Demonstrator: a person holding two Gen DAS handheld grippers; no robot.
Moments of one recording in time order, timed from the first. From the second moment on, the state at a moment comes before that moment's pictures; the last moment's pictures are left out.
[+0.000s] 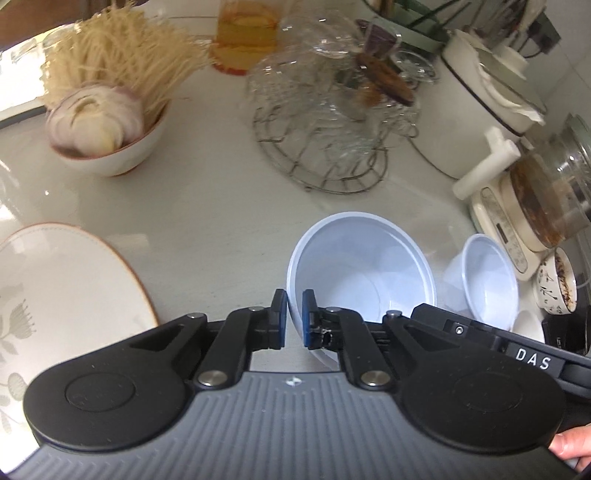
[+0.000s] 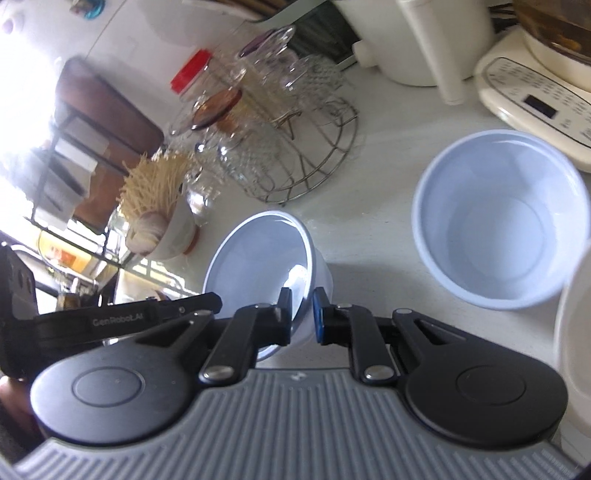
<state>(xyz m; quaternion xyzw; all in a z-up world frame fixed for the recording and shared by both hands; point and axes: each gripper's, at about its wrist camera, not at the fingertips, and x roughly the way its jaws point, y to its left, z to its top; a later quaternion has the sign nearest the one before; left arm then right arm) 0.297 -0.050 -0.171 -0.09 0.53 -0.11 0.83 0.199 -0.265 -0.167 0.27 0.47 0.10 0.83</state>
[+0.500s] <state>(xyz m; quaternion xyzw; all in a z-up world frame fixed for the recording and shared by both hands) 0.290 -0.035 -0.184 -0.10 0.55 -0.10 0.82 0.197 -0.251 -0.180 0.26 0.48 0.10 0.83</state>
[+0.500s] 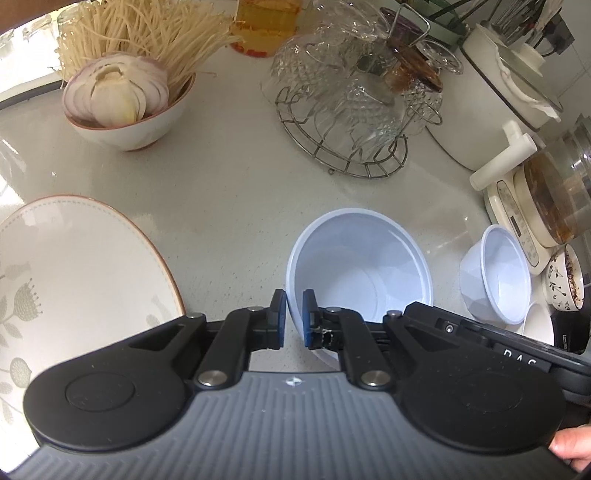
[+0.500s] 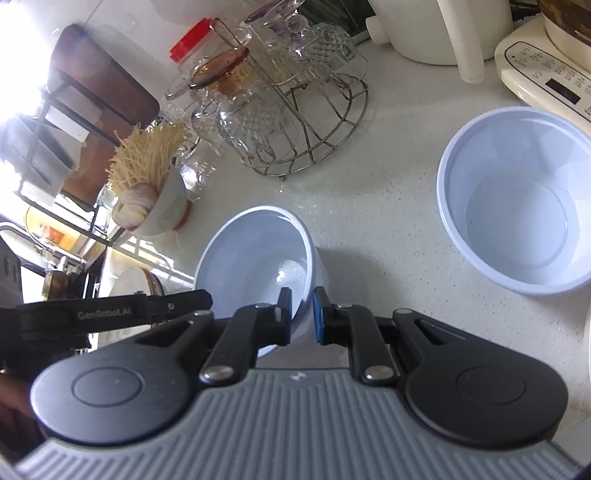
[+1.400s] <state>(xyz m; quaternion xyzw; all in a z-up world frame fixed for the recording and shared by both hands) 0.238 -0.043 -0.078 -0.04 0.46 -0.12 0.88 0.145 -0.240 -0.077 0.16 0.37 0.05 0.91</state>
